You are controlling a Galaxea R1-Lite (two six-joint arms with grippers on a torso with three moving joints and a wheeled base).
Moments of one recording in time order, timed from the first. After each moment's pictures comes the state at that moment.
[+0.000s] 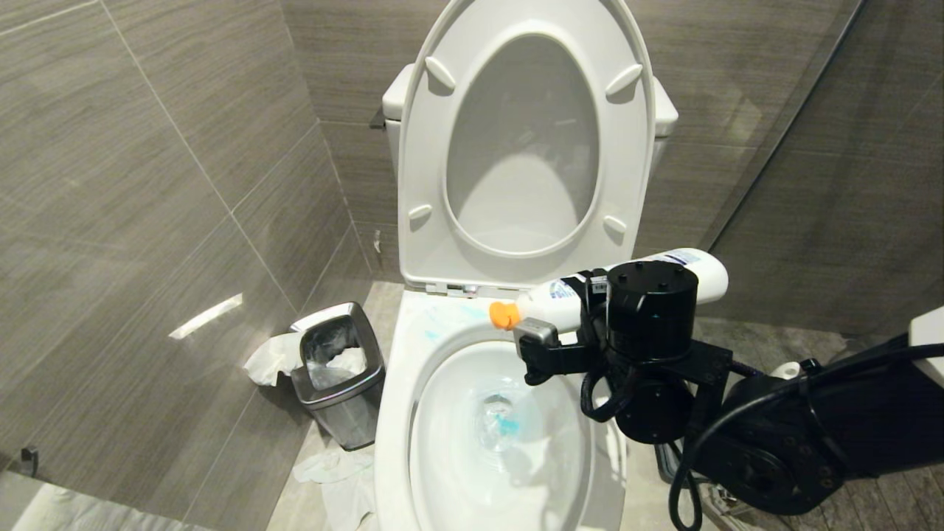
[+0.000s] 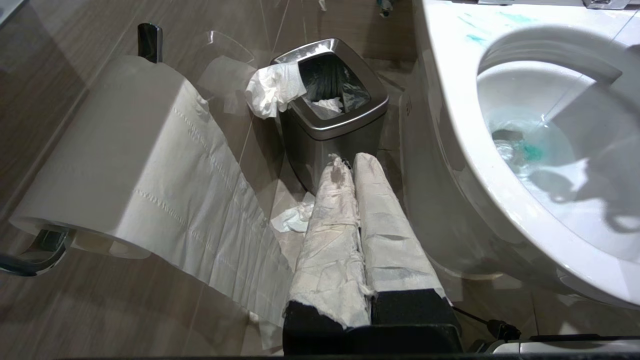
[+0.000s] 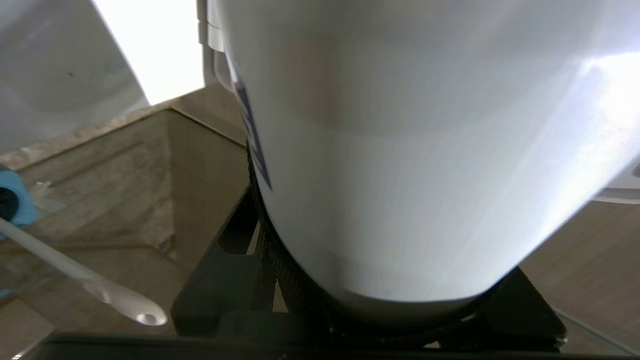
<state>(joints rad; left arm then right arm) 0.00 0.00 -0.02 0.05 0.00 0.00 0.76 1.94 -0.94 -0.85 -0.86 -1.59</state>
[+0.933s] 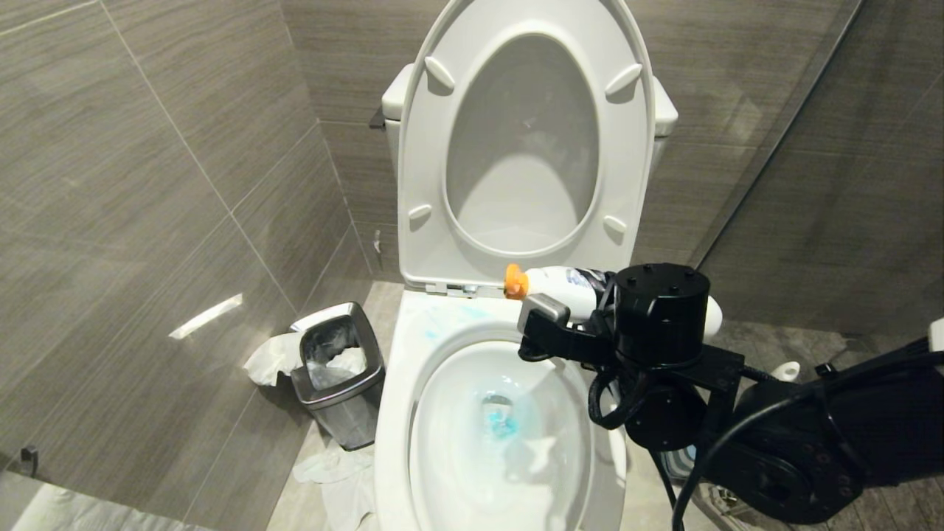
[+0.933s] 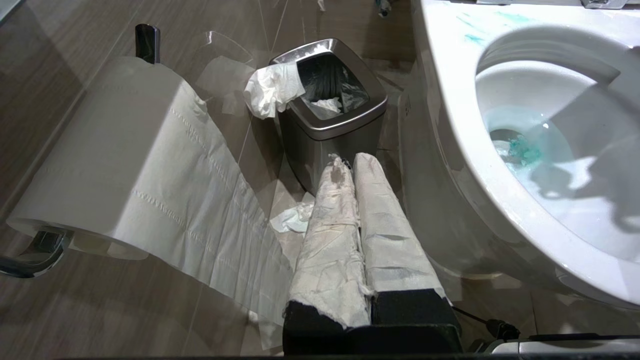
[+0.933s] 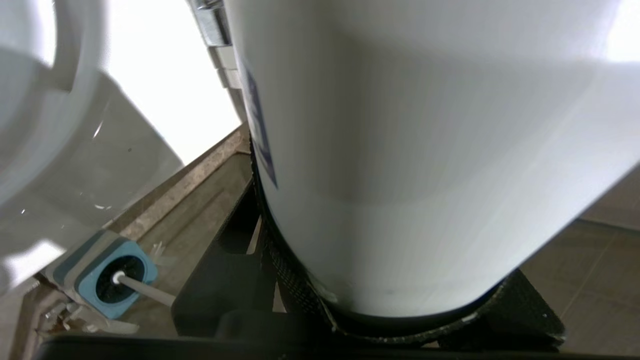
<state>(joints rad) -0.01 0.00 -0.02 0.05 0.00 0.00 0.76 1.91 -0.91 -0.85 -0.85 -1.21</state>
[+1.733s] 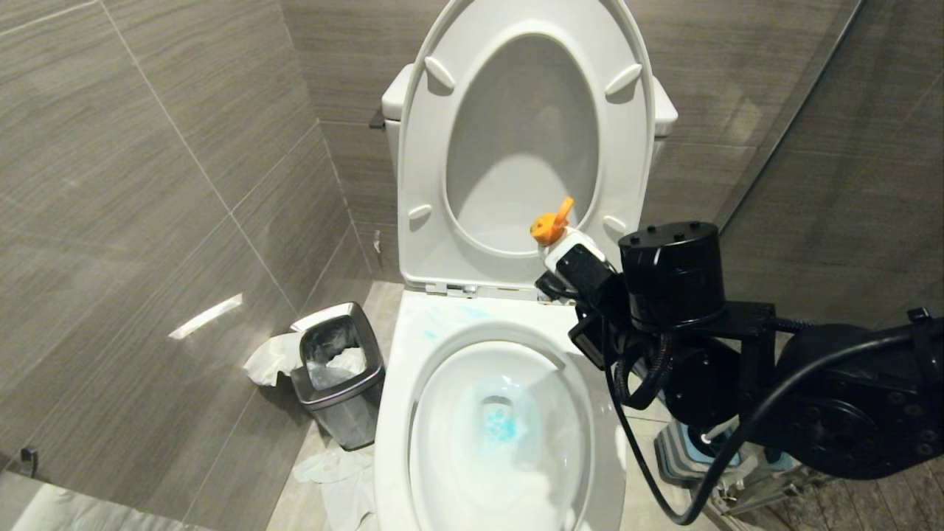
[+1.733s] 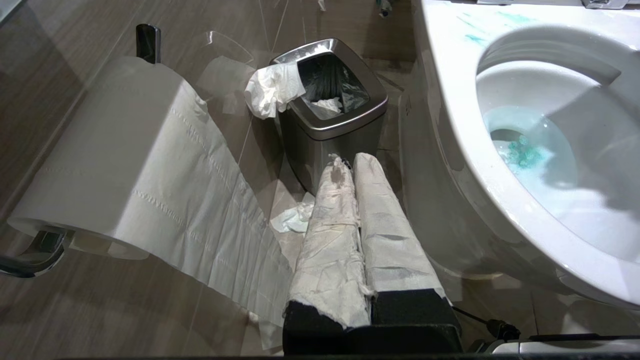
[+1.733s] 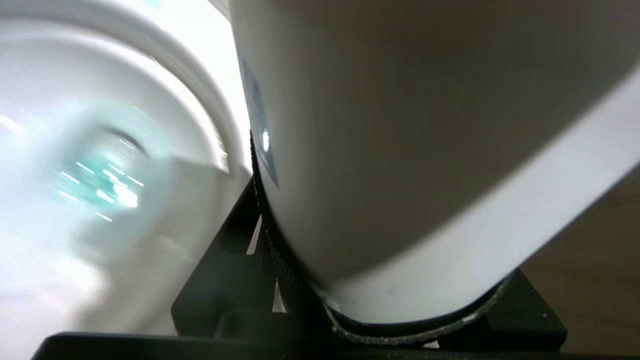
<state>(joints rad) 0.00 0.00 -0.02 0.05 0.00 0.00 0.75 1.81 -1.05 -0.42 -0.70 -0.48</state>
